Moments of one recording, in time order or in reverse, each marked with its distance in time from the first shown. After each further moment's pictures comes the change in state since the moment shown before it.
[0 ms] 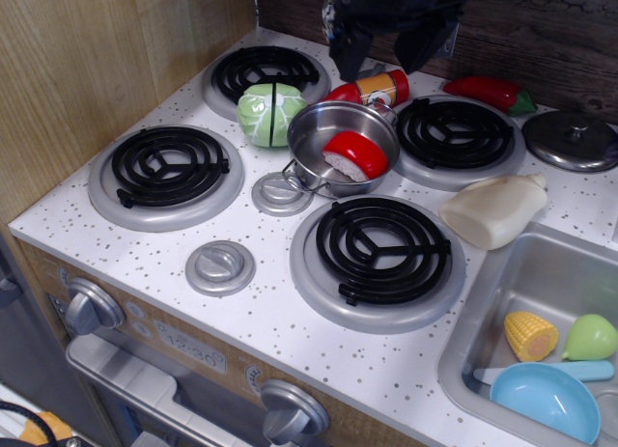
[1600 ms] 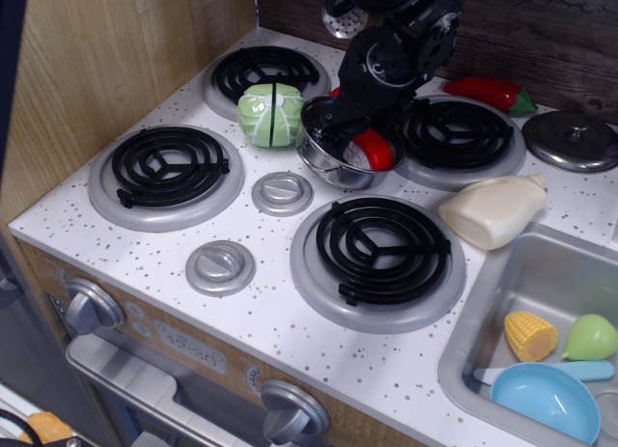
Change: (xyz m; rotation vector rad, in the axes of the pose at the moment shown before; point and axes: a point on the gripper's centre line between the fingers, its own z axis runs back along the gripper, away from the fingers) arm 0.003 -0.018 -0.108 -0.052 -0.023 0.146
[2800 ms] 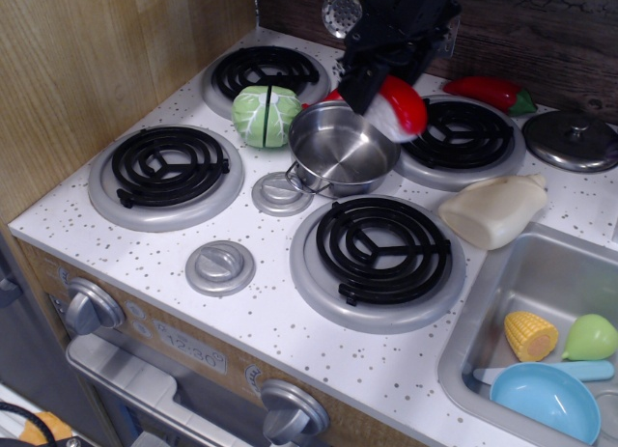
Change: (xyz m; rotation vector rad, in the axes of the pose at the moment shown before) arm -0.027 0.033 0.113 0.151 0.209 0.069
